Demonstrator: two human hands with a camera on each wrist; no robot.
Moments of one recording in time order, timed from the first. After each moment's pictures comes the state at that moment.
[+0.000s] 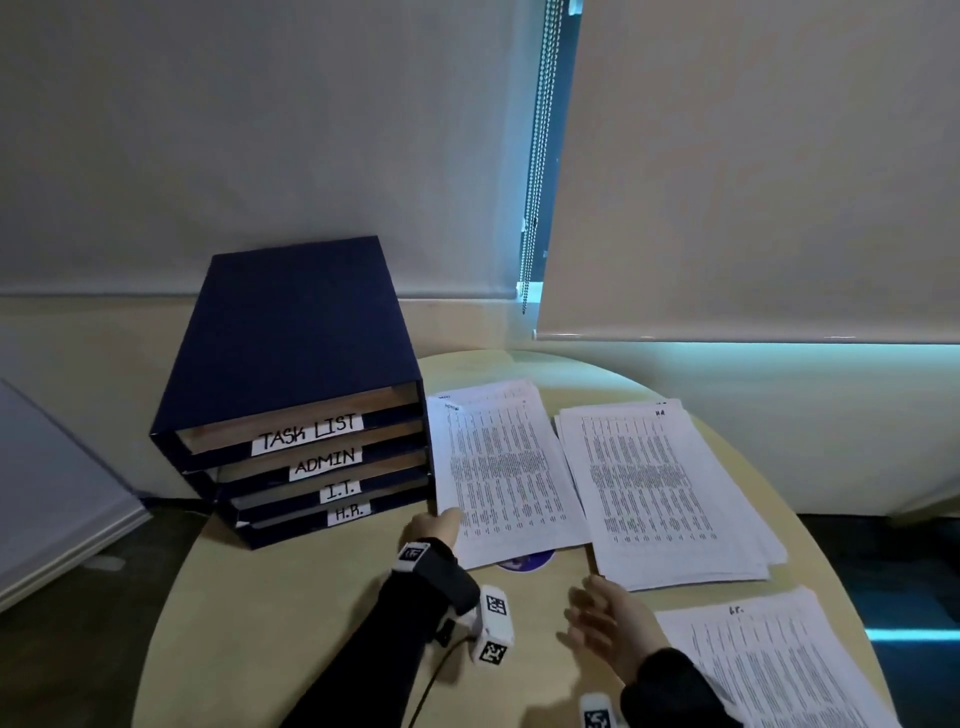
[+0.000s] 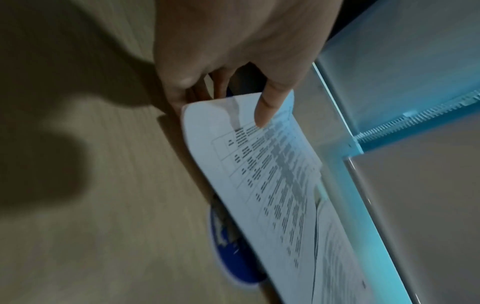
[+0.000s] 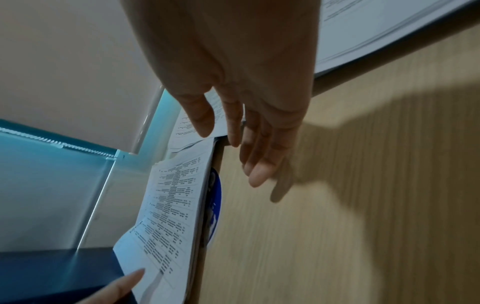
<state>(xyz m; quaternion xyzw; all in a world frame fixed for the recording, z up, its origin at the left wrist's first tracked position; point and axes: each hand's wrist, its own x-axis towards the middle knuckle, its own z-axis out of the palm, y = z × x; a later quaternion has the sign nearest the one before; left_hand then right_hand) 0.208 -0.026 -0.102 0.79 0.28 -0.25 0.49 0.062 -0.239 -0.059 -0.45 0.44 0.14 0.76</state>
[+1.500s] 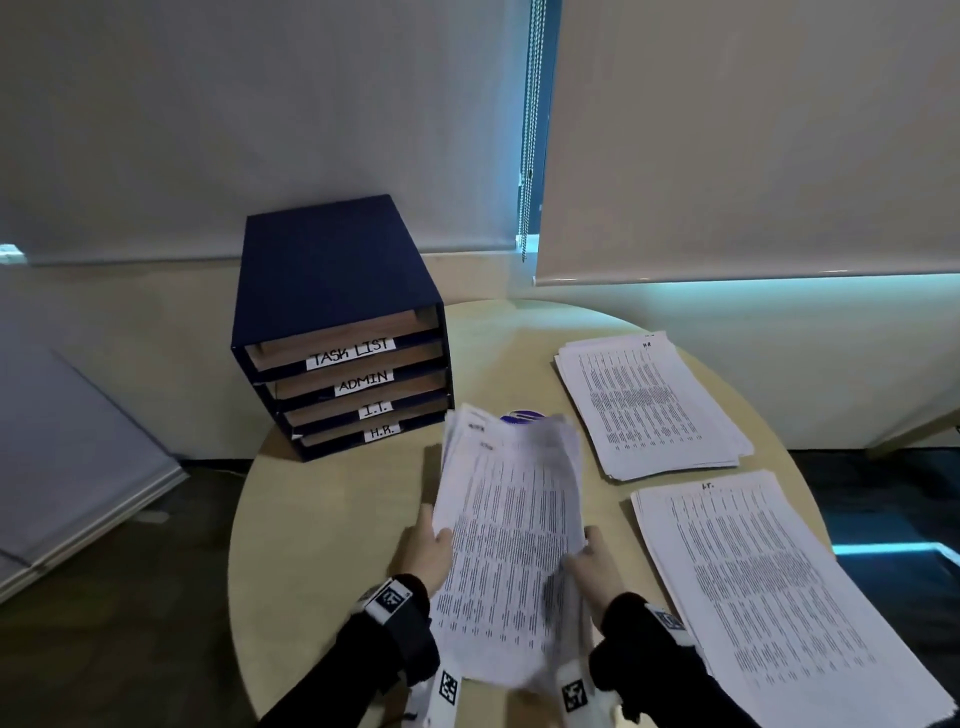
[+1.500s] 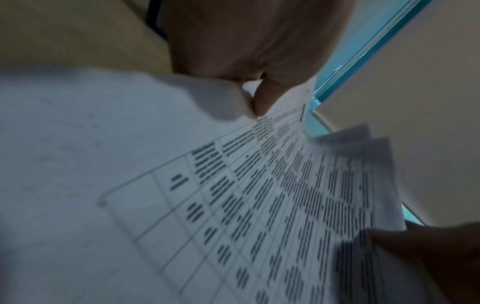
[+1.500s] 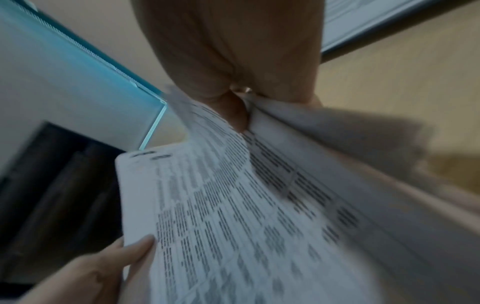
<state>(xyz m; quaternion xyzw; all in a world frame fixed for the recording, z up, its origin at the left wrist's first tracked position) 0.026 0.034 -0.054 0.83 0.12 -0.23 0.50 -0.033 -0.177 -0.051 -0.74 0.29 0.12 0.60</state>
